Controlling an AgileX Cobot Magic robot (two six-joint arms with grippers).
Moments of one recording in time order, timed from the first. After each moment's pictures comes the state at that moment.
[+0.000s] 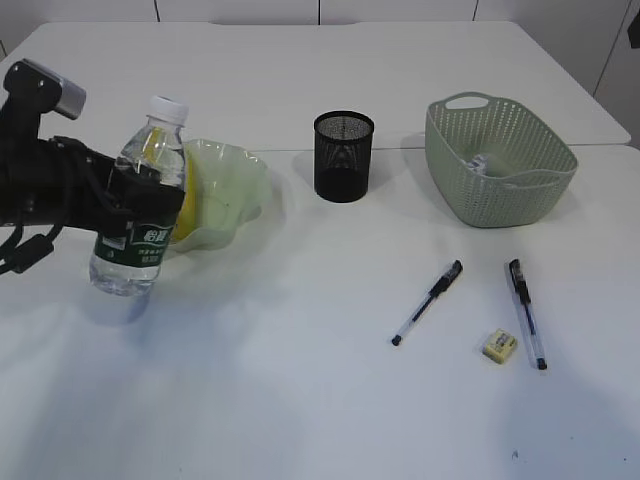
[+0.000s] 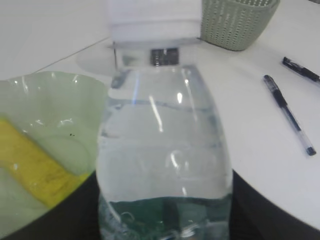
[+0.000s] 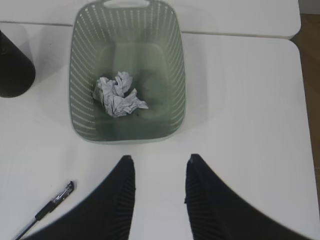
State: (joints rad) left arm -0.08 1.65 -0.78 1.24 -0.65 -0.93; right arm -0.11 1.73 -1.75 0.07 1.03 -0.18
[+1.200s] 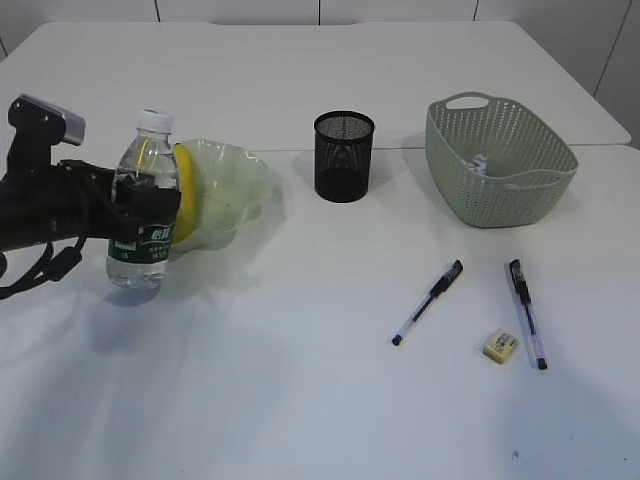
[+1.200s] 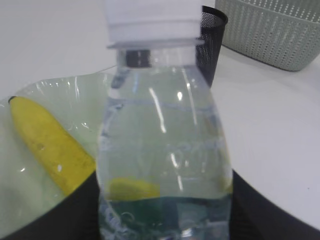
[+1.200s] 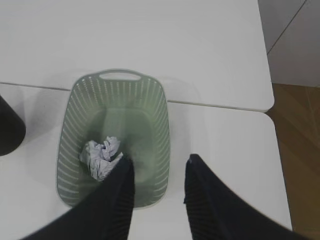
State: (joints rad) left arm -0.04 1.86 -0.78 0.86 -0.81 -0.55; right arm -0.11 1.73 -1.75 0.07 0.81 -0.24
